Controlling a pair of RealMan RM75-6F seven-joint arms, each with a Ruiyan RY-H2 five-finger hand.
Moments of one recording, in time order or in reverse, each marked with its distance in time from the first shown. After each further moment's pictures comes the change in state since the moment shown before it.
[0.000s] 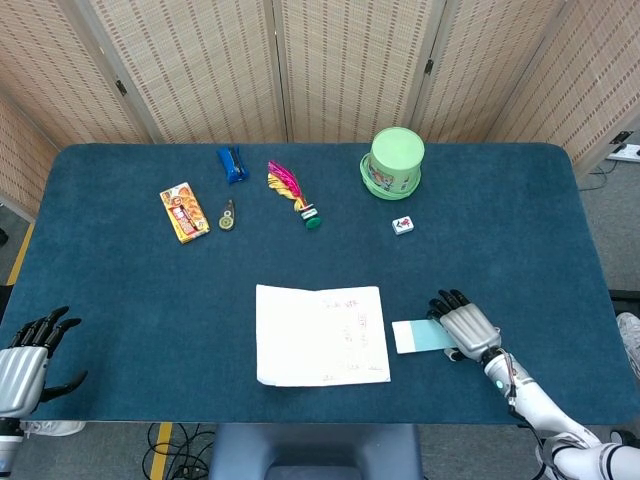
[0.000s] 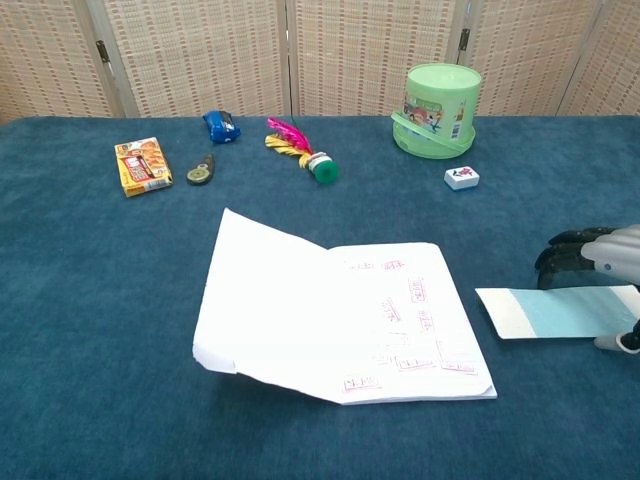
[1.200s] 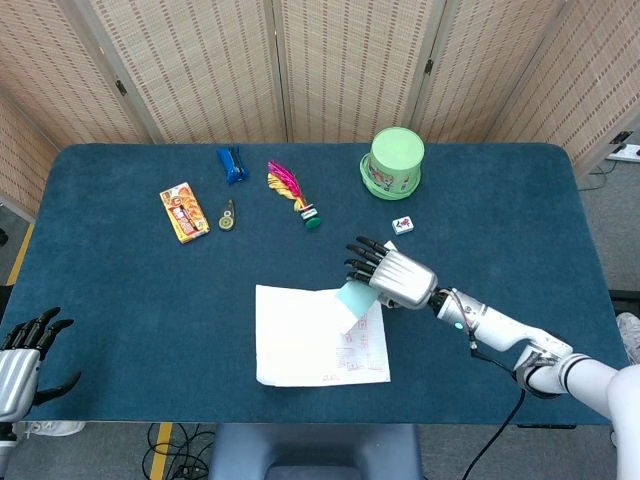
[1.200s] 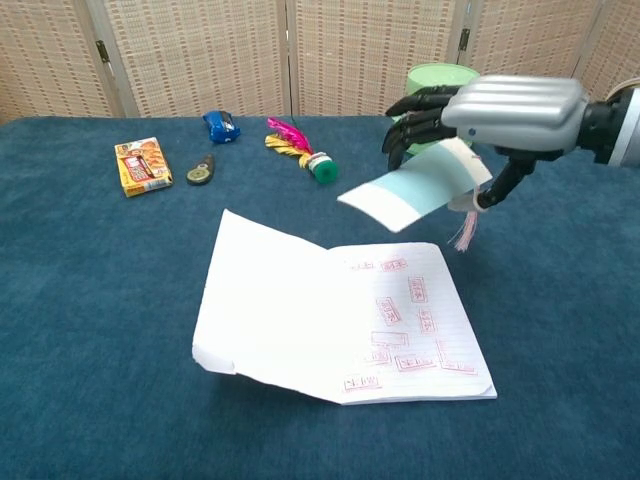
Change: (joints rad) left arm 0.017 0.035 0.002 -0.052 -0.007 0.021 0.041; right arm 0.363 -0.061 0.031 0.356 -0.537 0.207 0.484
